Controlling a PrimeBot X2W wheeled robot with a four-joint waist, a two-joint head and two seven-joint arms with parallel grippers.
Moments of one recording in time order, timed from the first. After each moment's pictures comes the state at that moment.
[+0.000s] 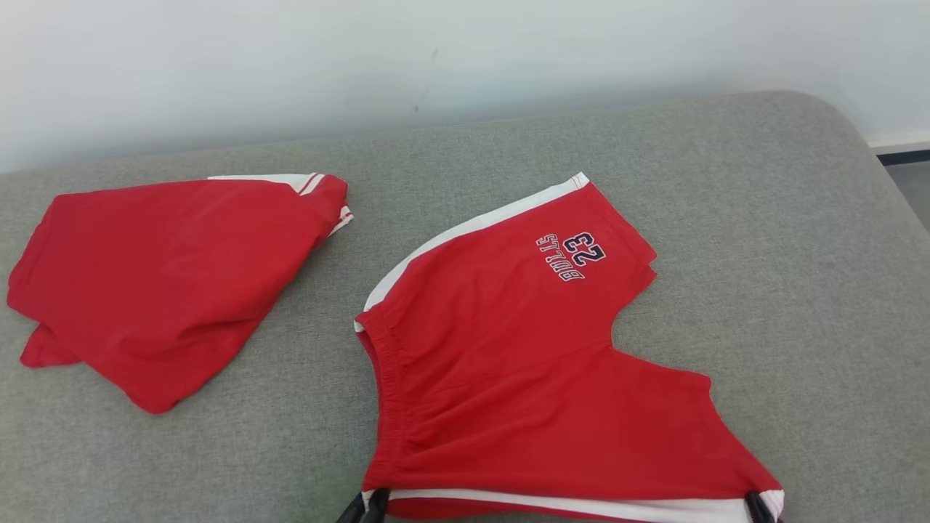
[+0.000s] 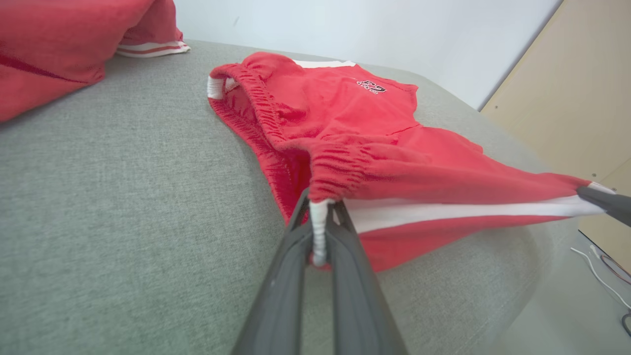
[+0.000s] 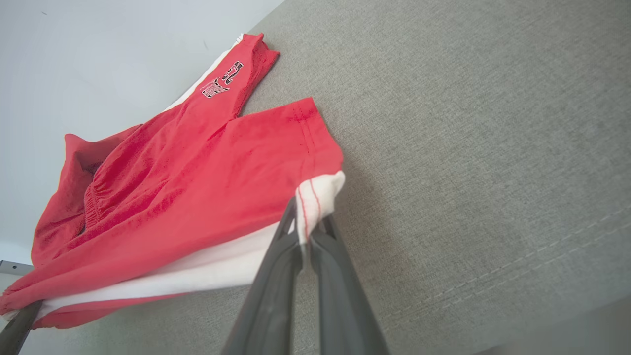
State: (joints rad) left arm 0.00 0.24 -0.46 0.19 -0.46 -0.13 -0.26; right arm 0.35 -0.11 -0.11 -0.11 0.68 0.13 0.11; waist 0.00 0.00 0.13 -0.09
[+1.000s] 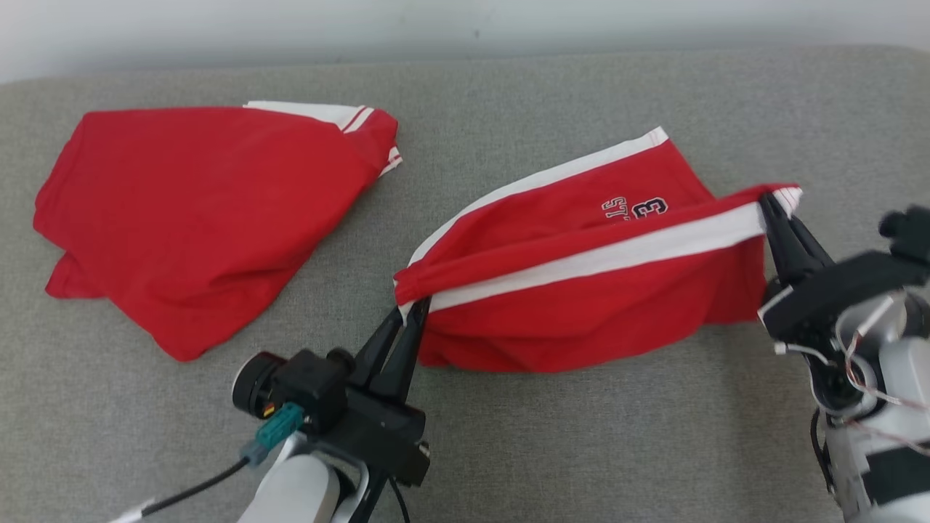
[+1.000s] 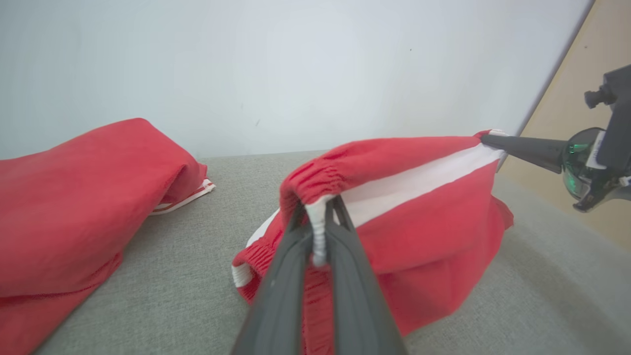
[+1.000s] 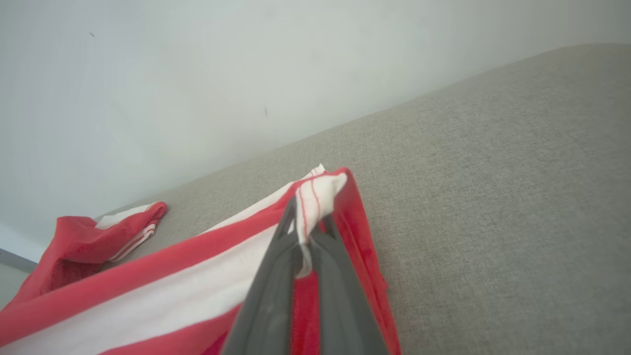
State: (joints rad) left arm -0.38 0.13 -0.46 0.26 -0.37 -0.13 -0.26; right arm -0.44 -0.30 -0.07 0.26 0.63 0.13 0.20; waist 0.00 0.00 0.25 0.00
